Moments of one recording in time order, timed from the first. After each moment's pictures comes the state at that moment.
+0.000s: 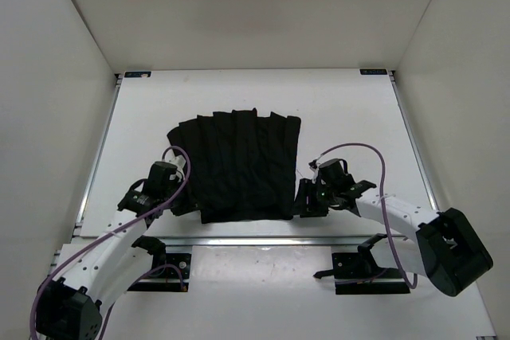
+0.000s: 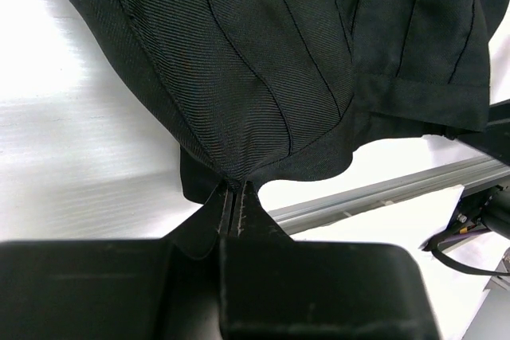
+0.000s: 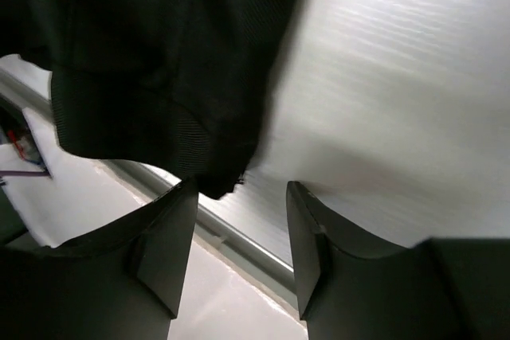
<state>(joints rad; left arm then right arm) -0.36 0.77 0.46 -0.63 0.23 -0.64 0.54 1.16 0.43 -0.25 -0.41 0.61</state>
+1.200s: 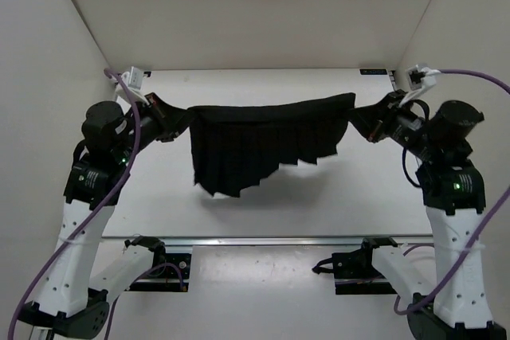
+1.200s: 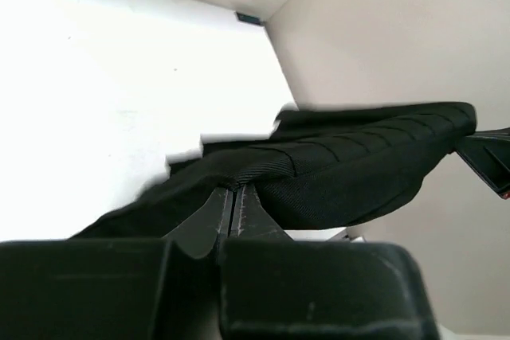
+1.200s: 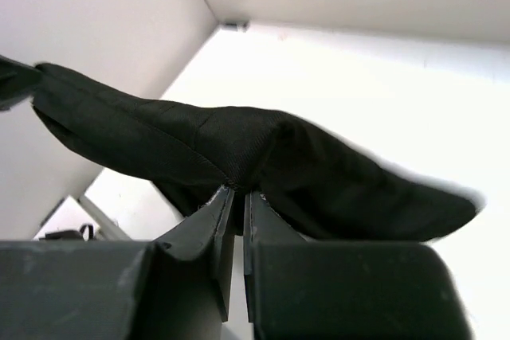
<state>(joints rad) -0.28 0.88 1.30 -0.56 0.30 -0.66 0.05 0.85 1.34 -0.58 -0.61 0.34</state>
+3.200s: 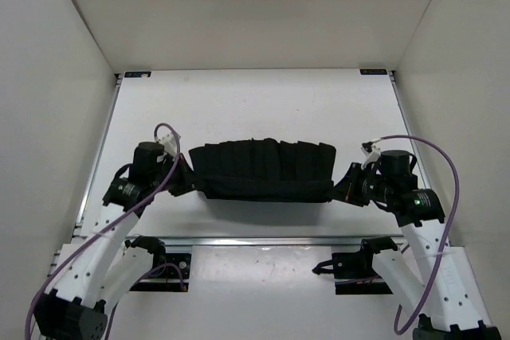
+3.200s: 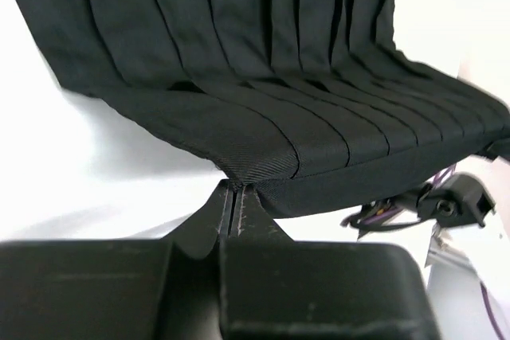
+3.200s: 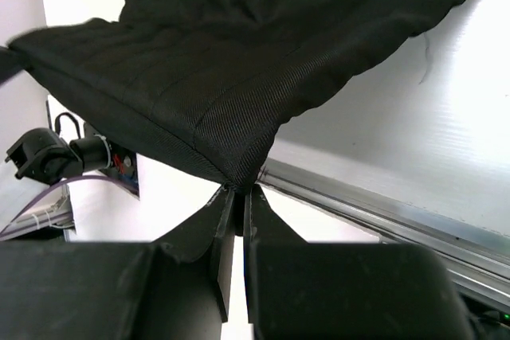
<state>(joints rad) -0.31 0.73 0.70 -0.72 0.34 -0.63 0.14 0.62 0.76 -0.96 -0.52 0.48</state>
